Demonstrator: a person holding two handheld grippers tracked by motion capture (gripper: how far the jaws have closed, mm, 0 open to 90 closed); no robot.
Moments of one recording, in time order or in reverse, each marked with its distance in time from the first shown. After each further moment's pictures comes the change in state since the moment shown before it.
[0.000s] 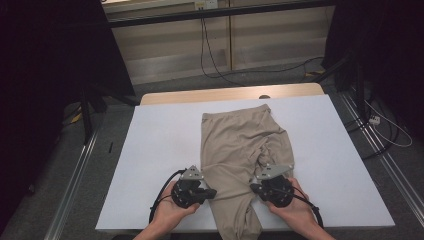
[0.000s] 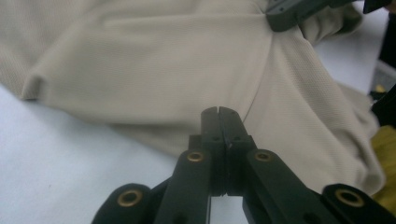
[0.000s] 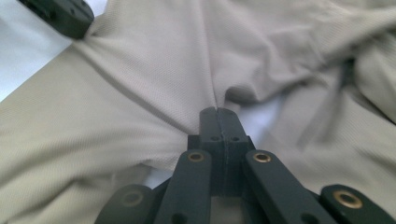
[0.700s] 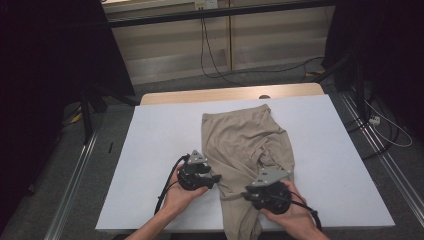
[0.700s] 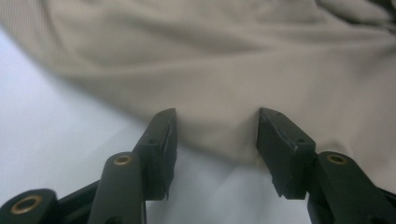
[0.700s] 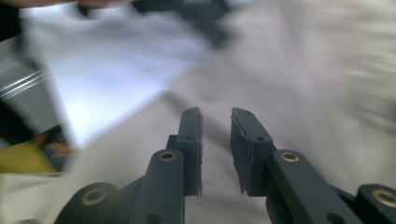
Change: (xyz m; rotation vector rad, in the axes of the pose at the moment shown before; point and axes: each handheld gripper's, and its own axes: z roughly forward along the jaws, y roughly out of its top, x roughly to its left) left arm 0.033 0.029 0.035 -0.051 0.204 -0.028; right arm 0.035 0.017 -0.003 -0.046 0.121 -0.084
